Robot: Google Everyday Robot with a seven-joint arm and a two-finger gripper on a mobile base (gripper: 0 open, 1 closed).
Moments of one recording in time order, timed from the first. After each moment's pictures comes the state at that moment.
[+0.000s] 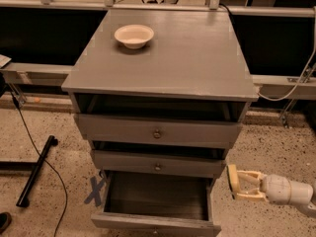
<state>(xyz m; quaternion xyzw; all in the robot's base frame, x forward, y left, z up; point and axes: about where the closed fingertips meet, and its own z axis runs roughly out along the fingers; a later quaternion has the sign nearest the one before) 0.473 -0.289 0.529 -0.47 0.57 0.37 0.57</state>
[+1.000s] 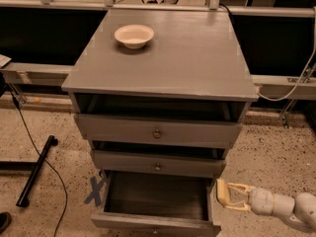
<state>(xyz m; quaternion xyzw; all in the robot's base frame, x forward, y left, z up) 0.474 -0.275 0.434 -0.52 0.55 0.29 0.59</state>
